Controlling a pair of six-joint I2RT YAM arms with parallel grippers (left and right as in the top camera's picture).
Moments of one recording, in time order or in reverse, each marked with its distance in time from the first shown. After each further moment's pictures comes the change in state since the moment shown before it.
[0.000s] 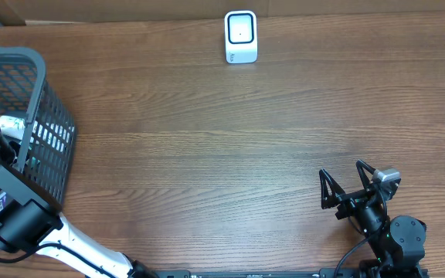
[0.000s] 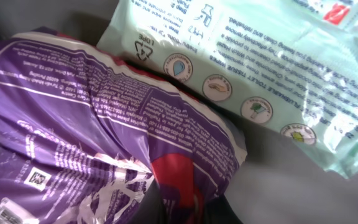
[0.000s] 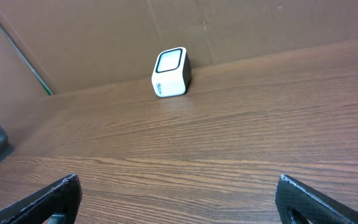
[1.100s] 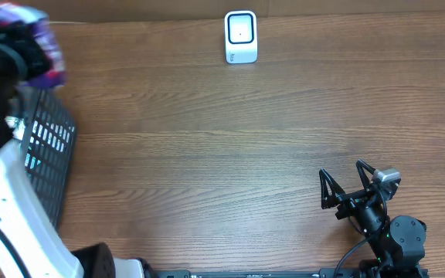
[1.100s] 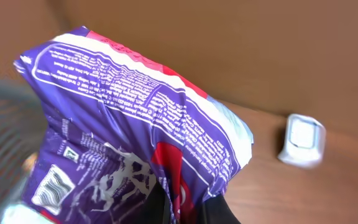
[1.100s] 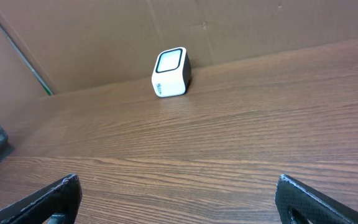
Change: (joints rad) left arm -0.529 -0.527 0.632 -0.137 0.318 0.190; right arm 0.000 0.000 0.000 0.000 0.000 0.000
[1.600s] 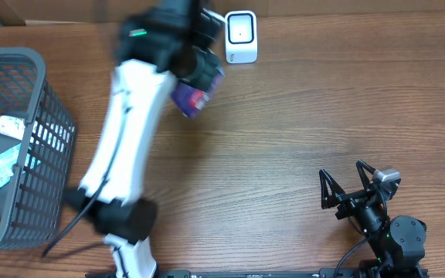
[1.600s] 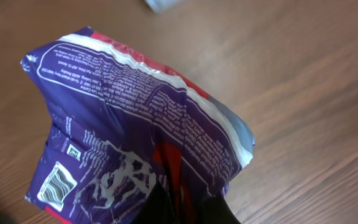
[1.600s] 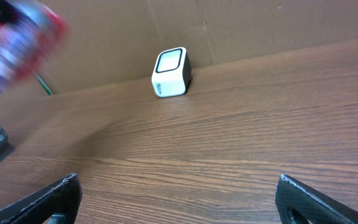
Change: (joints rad) left arm -0.635 0.376 -0.112 -0.109 -0.053 0.222; right arm 0.000 0.000 0.000 0.000 0.000 0.000
